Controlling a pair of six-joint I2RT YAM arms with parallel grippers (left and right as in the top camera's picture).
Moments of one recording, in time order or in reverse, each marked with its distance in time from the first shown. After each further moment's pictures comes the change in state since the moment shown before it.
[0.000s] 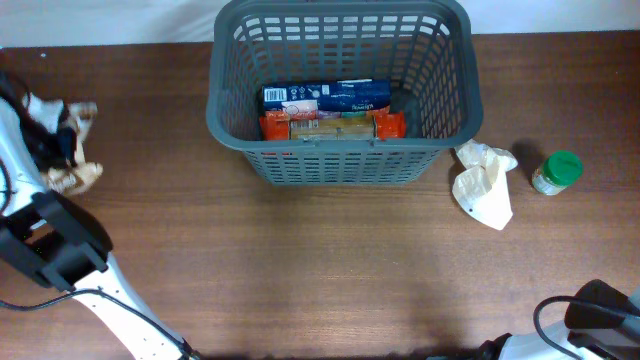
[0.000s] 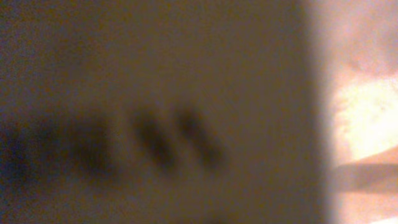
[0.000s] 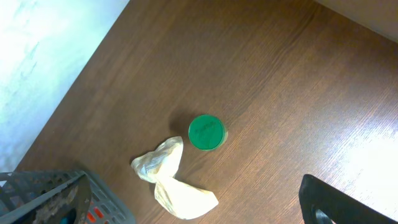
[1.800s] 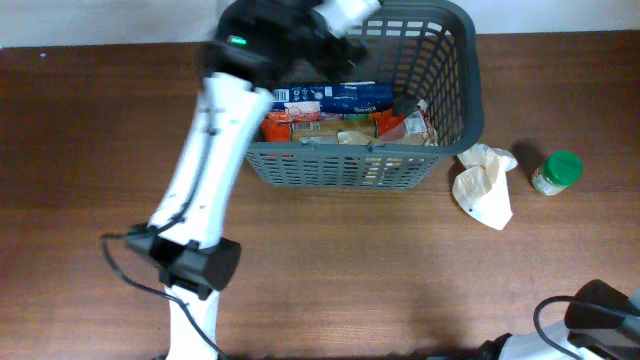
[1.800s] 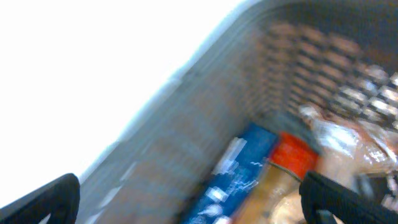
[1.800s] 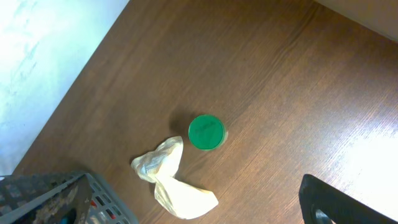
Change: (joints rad) left arm -0.952 -0.212 0.153 0.509 0.174 0.095; right arm 0.000 0.000 0.000 0.000 0.000 0.000
